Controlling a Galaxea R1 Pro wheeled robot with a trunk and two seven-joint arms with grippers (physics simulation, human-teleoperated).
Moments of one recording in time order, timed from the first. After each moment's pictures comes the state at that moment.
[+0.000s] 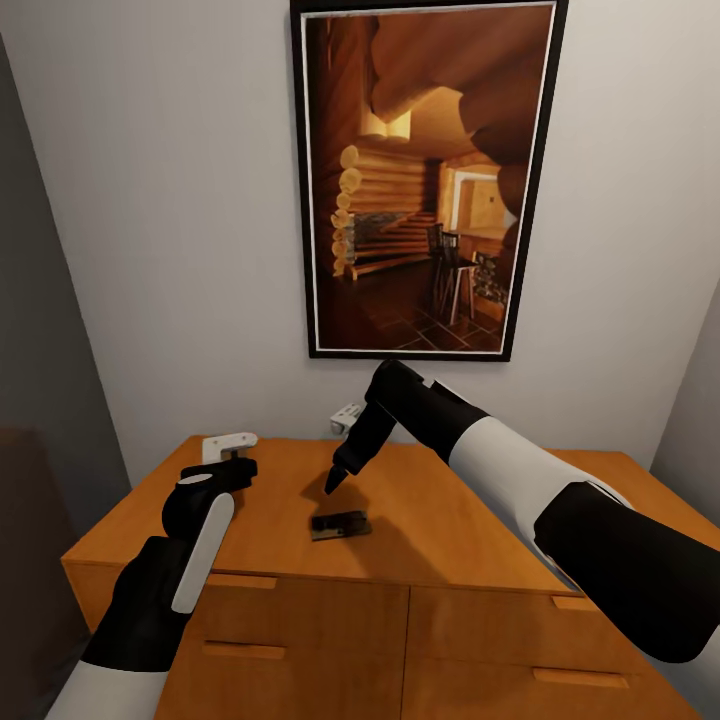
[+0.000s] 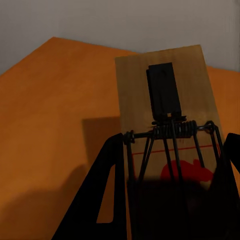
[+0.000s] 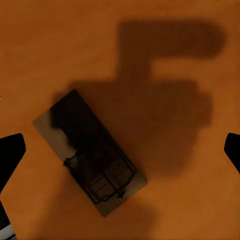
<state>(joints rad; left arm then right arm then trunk) -0.53 -0.02 -0.13 -1.52 0.32 0.85 0.63 -1.32 0.17 0.80 -0.57 0.22 1.04 1.17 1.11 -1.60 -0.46</state>
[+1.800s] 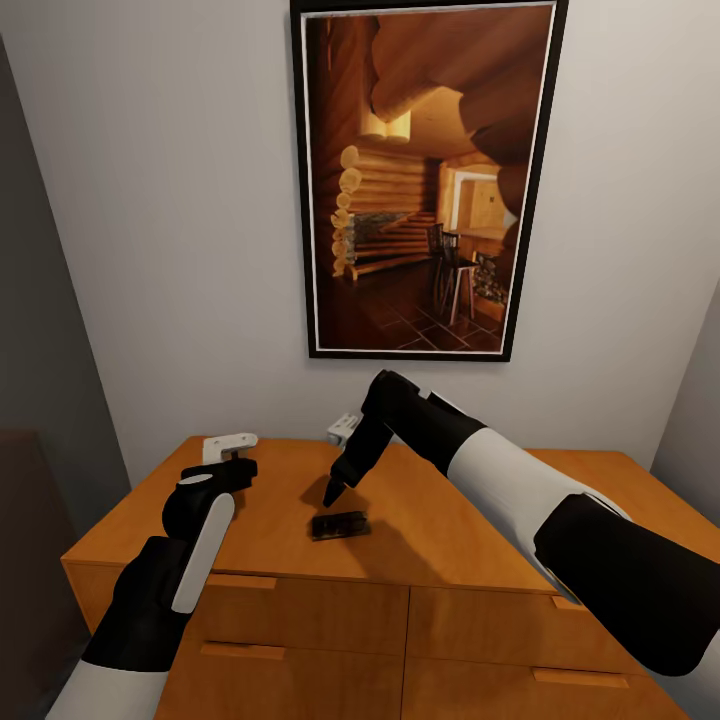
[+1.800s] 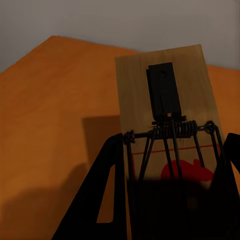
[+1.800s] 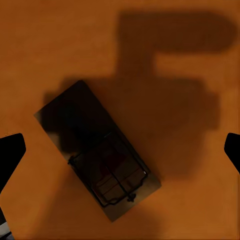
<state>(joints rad) -0.53 -0.02 -0.13 -1.52 0.32 0.85 0.63 -1.28 0.17 0.82 -0.60 0.23 1.04 1.17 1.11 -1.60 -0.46</state>
